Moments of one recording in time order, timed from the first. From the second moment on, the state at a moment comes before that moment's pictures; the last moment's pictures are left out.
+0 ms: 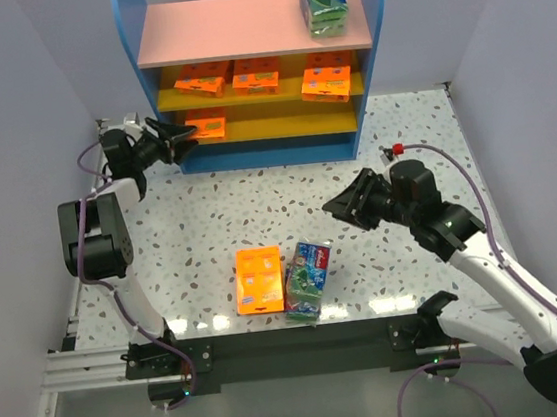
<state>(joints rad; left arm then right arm) 0.14 1.96 1.19 0.57 0.86 -1.33 0.51 0.86 0.85 -0.50 -0.23 1.10</state>
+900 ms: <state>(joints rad) 0.17 1.18 0.72 -0.01 0.91 -0.90 0.30 1.44 1.18 0.00 -0.01 1.26</state>
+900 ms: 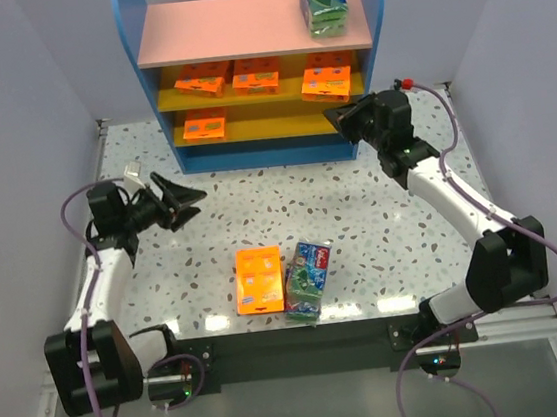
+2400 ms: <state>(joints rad) 0.13 1.00 0.53 -0.32 0.92 -0.77 0.29 0.95 1.00 -0.38 -0.41 0.94</state>
